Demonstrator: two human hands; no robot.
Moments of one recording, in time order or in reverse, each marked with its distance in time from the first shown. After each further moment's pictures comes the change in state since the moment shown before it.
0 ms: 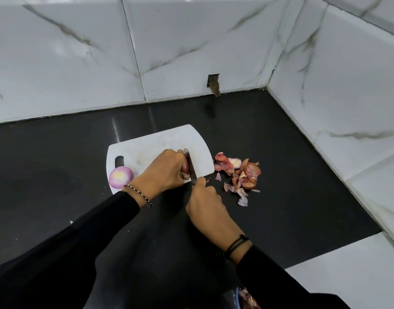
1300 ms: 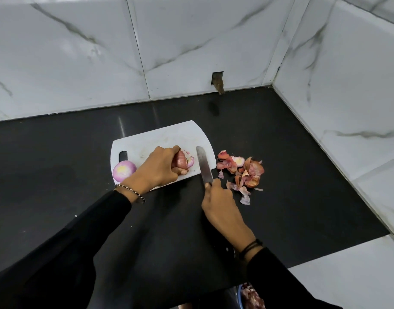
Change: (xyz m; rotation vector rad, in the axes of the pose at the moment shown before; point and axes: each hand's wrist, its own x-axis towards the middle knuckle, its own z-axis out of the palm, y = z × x) left_hand 0.003 -0.032 0.018 -0.206 0.015 -0.123; right_hand 0.026 0.049 0.016 0.123 0.119 -0.033
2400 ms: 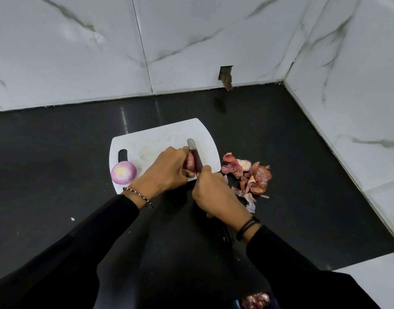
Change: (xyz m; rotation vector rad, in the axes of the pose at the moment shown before) left_hand 0.015 0.009 0.007 0.036 0.001 0.069; right_hand 0.023 -0.049 -0.030 -0.128 -0.200 -0.044
